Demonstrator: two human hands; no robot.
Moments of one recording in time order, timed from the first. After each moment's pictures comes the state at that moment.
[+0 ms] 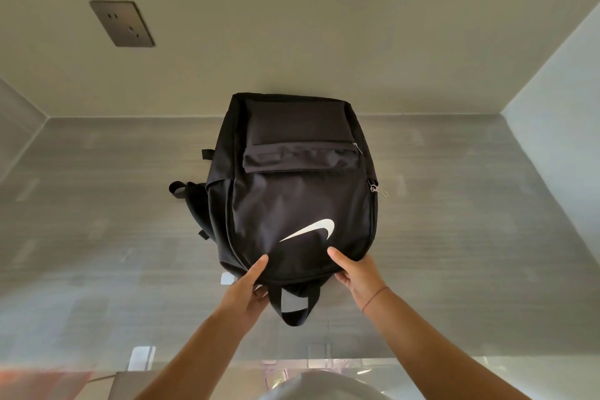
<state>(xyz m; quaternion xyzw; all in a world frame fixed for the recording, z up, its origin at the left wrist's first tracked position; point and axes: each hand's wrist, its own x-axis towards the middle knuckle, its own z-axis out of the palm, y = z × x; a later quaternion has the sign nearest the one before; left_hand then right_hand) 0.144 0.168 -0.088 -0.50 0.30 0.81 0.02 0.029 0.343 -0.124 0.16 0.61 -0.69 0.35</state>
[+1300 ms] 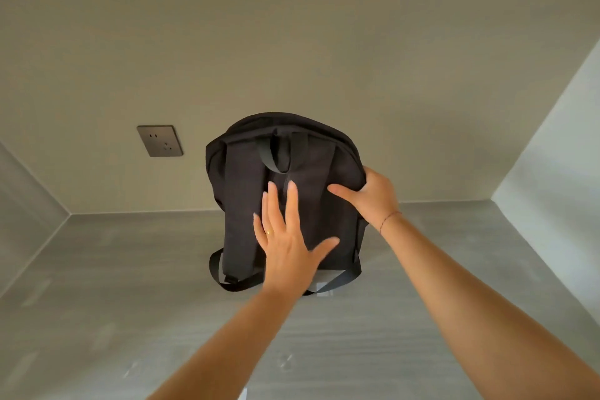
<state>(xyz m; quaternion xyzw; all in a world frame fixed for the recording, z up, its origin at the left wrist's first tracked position) -0.002 0.147 0.063 -0.17 0.91 0.28 -0.27 -0.143 0.253 0.103 -0.19 0.87 -0.46 -0.02</state>
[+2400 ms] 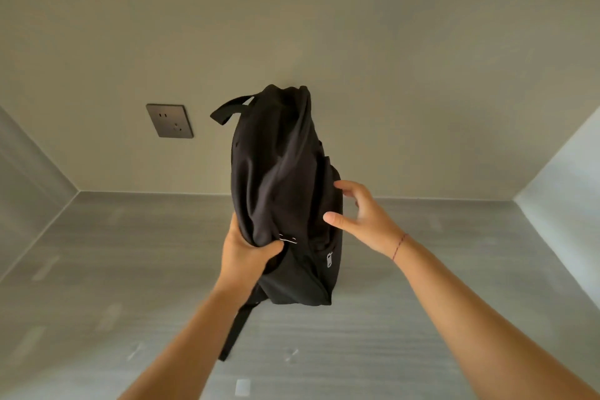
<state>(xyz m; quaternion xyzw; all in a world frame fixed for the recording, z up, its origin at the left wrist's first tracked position) 0.027 0.069 0.046 -0.27 0.69 0.63 -0.22 -0.124 0.242 0.061 -0.31 0.80 -0.48 0.17</state>
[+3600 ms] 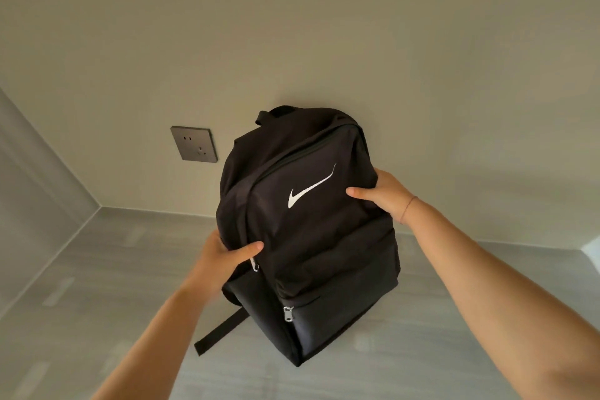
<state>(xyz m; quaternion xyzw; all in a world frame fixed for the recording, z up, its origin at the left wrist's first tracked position) -0.007 -0.054 0.044 -0.31 0.68 0.64 -0.15 -0.263 0.144 0.072 -0.23 0.77 -0.54 0.26</state>
